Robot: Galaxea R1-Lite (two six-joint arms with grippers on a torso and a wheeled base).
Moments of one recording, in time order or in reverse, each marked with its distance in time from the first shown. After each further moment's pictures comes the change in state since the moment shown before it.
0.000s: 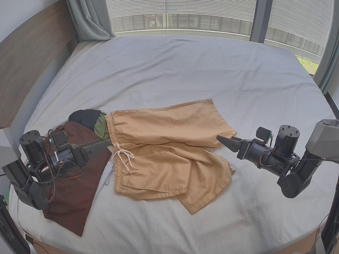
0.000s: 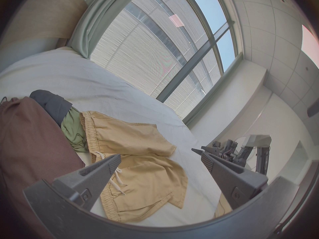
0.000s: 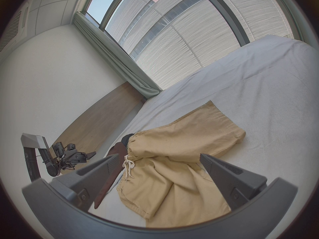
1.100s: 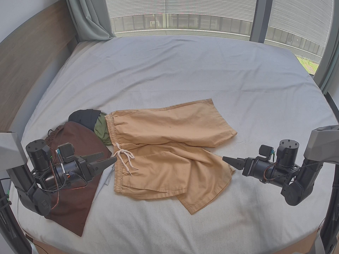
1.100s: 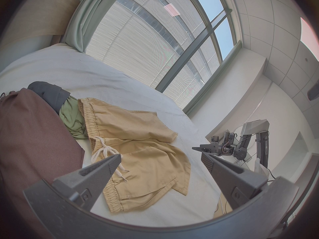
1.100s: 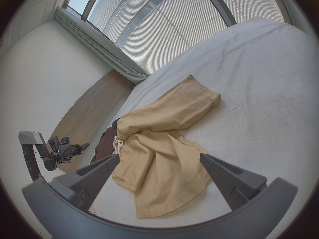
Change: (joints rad) left arm -0.019 0.058 0.061 0.000 -0.021 0.134; right arm -0.062 0.059 0.129 0.008 0.049 -0.003
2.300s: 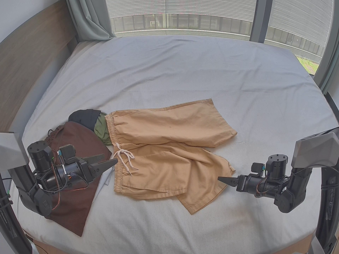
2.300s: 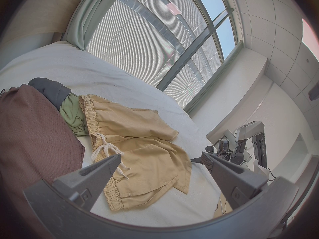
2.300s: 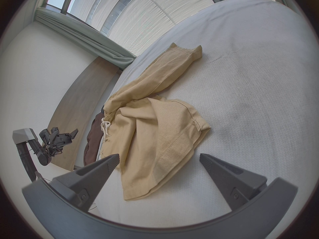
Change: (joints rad) left arm -0.001 0.019 0.000 0.000 0.001 0.003; right arm 0.011 0.151 0.019 0.027 0.005 0.020
